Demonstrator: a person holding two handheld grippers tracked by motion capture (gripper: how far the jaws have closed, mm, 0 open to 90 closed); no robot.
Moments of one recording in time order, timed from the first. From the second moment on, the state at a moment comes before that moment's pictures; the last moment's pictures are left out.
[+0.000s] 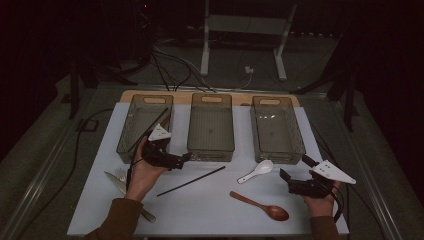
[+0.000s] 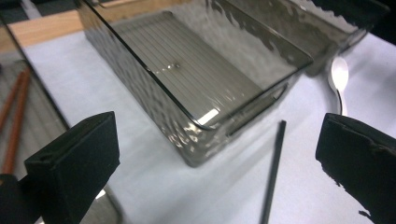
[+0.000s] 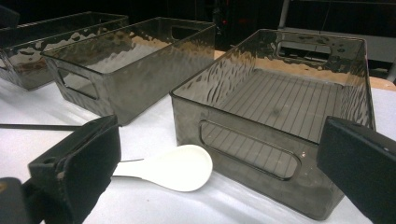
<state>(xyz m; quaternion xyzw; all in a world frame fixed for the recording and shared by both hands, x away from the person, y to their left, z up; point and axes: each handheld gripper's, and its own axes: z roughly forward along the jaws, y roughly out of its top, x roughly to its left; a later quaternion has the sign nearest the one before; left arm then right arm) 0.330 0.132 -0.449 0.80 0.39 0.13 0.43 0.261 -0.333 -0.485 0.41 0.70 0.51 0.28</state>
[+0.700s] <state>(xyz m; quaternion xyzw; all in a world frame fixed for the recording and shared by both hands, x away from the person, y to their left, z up) 0.321 0.101 -0.481 0.83 0.36 0.09 0.41 0.260 -0.334 -0.485 0.41 0.70 0.51 0.28</state>
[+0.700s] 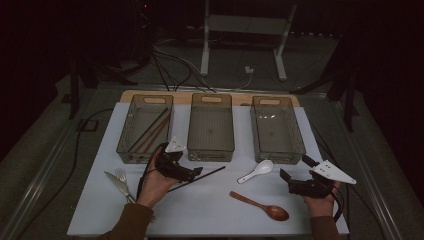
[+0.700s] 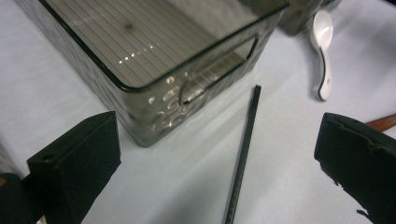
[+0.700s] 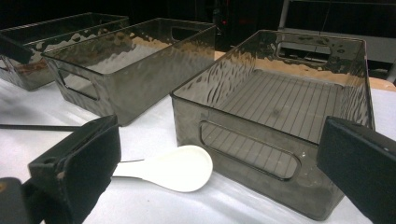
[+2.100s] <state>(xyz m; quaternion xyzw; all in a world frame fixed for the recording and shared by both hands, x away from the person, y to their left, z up) 0.318 0.066 -0.517 0.90 0.31 0.08 0.31 0.261 -0.333 -0.485 0.41 0.70 0.51 0.28</state>
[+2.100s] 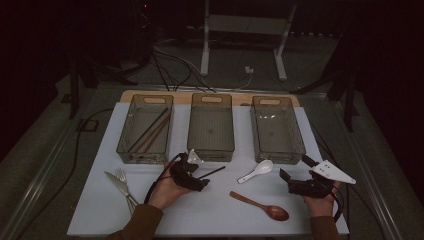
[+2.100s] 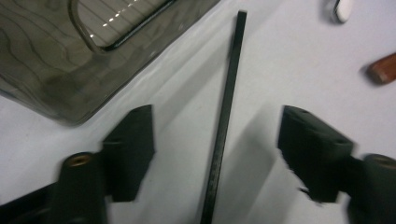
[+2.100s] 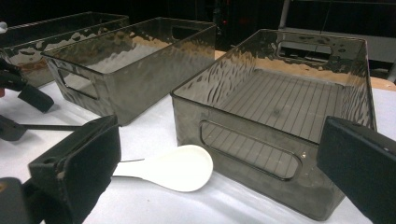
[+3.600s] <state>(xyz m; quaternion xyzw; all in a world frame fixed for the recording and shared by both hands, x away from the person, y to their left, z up) 0.311 0.062 -0.507 0.91 0.26 0.08 0.30 0.261 -0.333 -0.486 0.41 0.70 0.51 0.28</state>
